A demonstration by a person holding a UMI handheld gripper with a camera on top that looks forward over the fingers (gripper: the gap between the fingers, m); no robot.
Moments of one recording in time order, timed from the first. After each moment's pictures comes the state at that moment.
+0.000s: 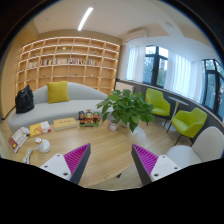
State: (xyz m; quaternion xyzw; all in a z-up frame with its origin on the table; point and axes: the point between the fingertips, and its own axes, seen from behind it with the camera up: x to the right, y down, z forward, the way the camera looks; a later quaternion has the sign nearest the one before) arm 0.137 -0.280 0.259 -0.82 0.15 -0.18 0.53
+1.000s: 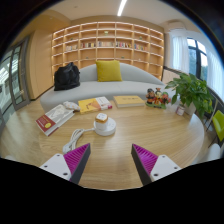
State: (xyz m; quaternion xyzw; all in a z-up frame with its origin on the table) arm -0.144 -0.172 0.097 -0.88 -0.01 -0.01 0.48
